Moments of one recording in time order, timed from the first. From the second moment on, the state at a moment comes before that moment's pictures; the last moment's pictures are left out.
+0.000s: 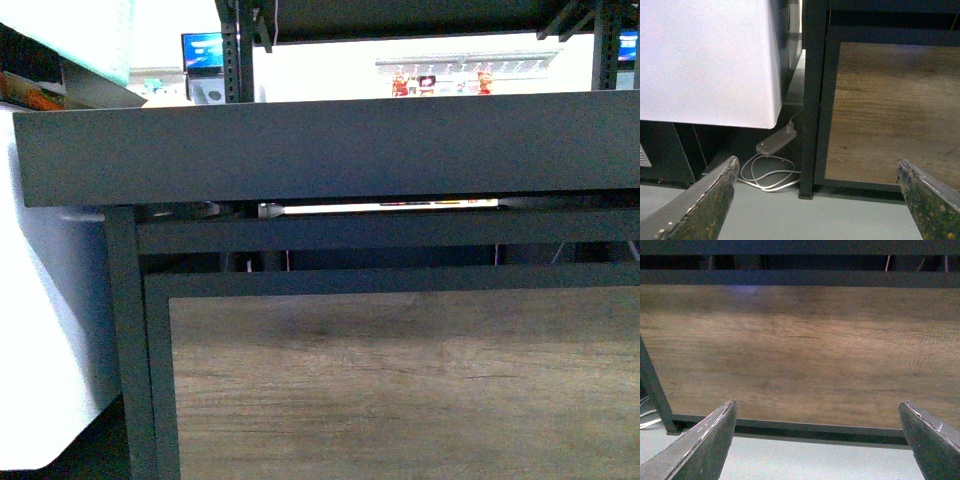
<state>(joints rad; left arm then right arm) 0.00 0.00 0.01 0.00 0.00 0.00 0.00 0.00 0.02 0.00 0.00 0.00</state>
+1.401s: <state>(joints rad) 0.00 0.00 0.01 0.00 0.00 0.00 0.00 0.00 0.02 0.00 0.00 0.00</state>
